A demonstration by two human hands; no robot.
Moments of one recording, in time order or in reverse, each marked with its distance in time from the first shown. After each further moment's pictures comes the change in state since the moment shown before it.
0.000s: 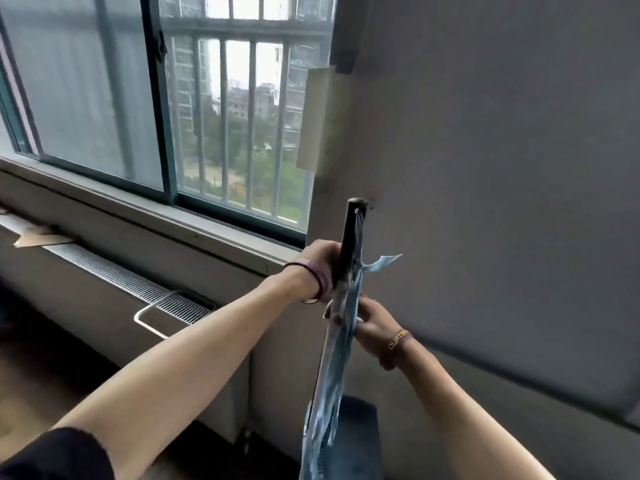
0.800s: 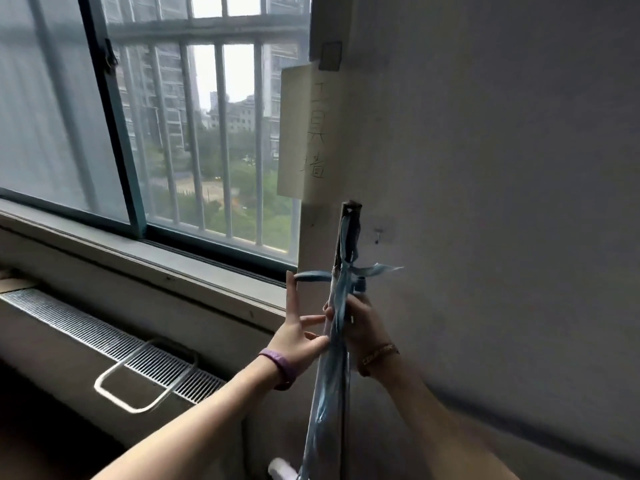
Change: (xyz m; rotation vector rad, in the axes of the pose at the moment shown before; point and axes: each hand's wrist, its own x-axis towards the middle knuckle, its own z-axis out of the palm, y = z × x) left_hand 0.148 -0.113 -0.018 0.014 0.070 0.269; right_hand 0.174 0.093 -0.012 -0.095 0.388 -0.017
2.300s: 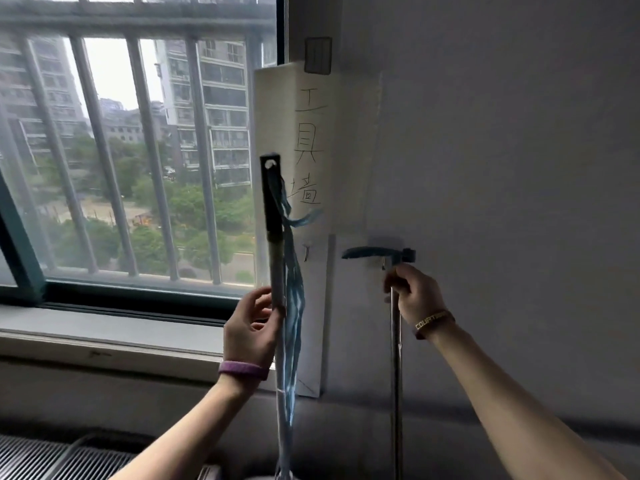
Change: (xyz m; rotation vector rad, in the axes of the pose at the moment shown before) left_hand 0.122 -0.029 -0.089 -0.202 0.241 0.382; right_hand 0.098 0.025 -0.043 -0.276 0.354 0.081
